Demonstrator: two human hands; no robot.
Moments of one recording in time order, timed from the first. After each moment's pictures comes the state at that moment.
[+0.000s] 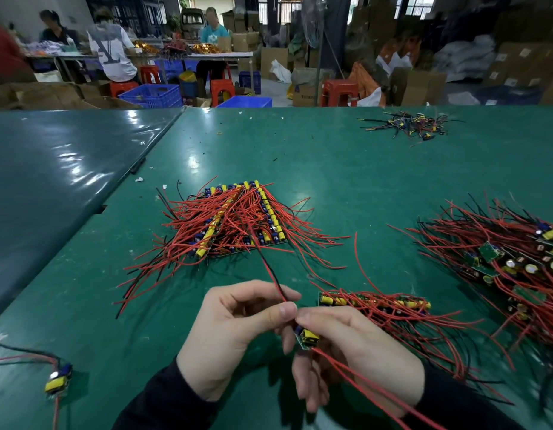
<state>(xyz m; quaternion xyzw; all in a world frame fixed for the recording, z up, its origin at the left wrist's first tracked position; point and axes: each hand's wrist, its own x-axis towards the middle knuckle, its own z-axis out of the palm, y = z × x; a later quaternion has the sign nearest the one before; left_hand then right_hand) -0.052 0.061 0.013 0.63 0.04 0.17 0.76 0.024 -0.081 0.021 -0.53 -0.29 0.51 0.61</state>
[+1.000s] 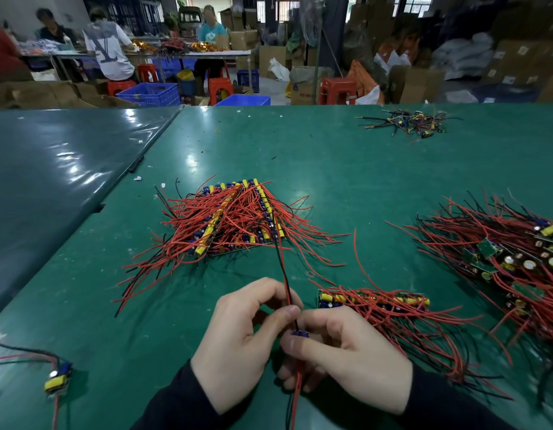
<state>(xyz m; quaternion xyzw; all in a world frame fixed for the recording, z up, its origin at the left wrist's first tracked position) -0.052 0.057 0.008 0.85 0.00 0.26 0.45 0.019 -0.083 0.018 -0.66 -0.30 0.42 0.54</state>
